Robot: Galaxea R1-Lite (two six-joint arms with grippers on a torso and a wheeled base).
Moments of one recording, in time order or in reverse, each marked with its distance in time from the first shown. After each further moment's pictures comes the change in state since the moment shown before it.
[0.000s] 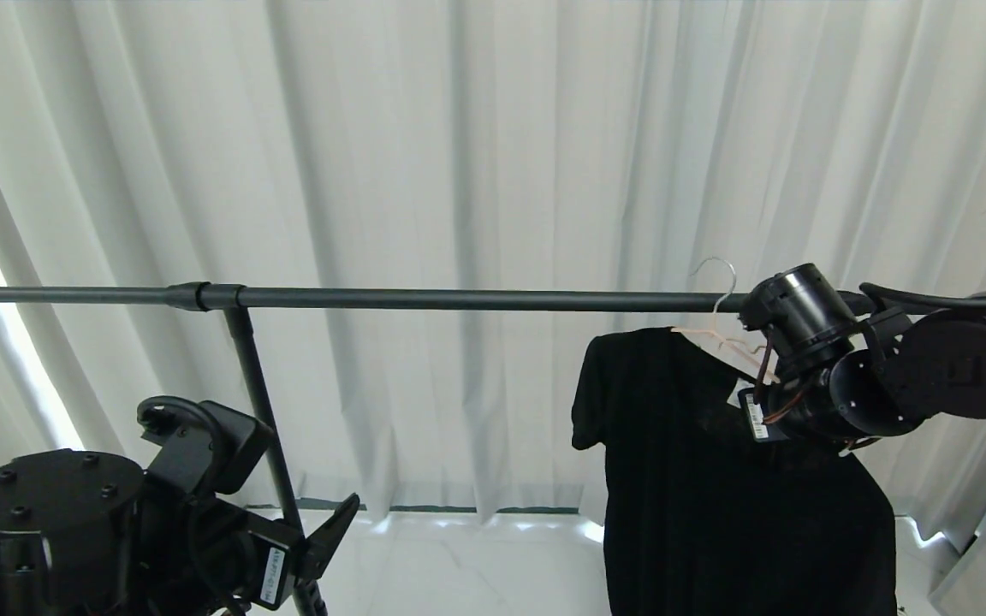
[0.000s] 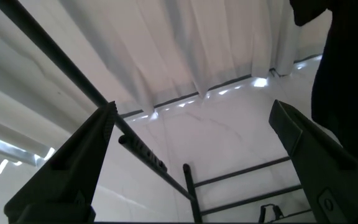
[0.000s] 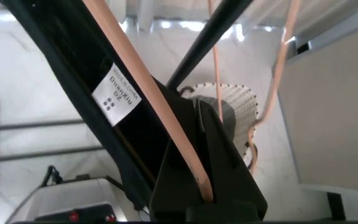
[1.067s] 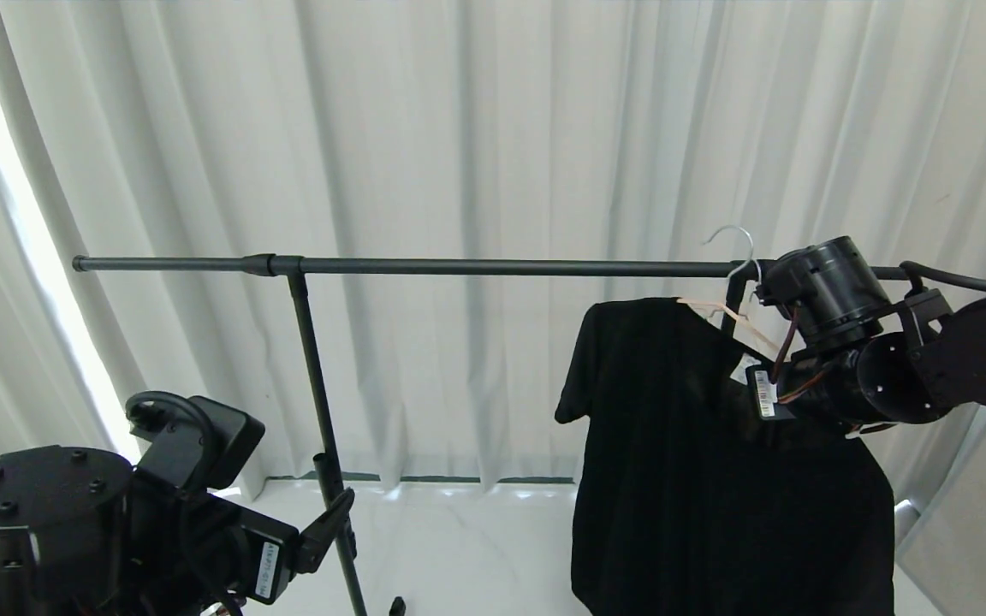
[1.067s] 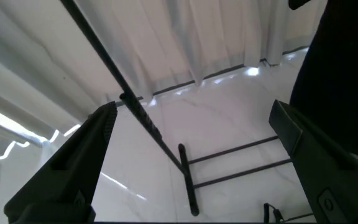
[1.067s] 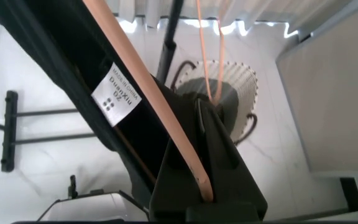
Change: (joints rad) left arm 0.012 -0.012 -0.001 0.000 0.000 -0.001; right arm -0.005 -0.058 -0.001 -0.052 0.014 -0.001
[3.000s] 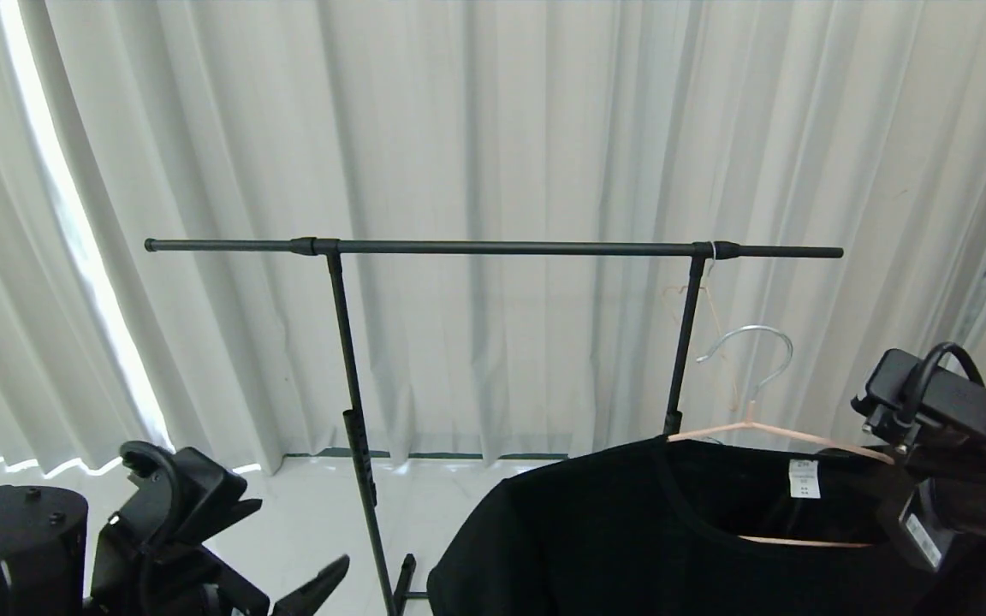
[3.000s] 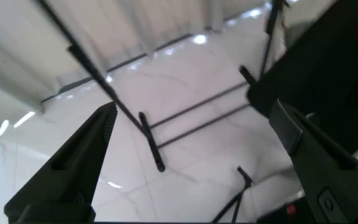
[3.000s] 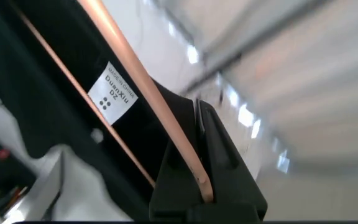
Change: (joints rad) left arm 0.145 -0.053 0.111 0.000 -0.347 0.035; right arm -0.059 -0.469 0.507 -0.274 0.518 -0.783
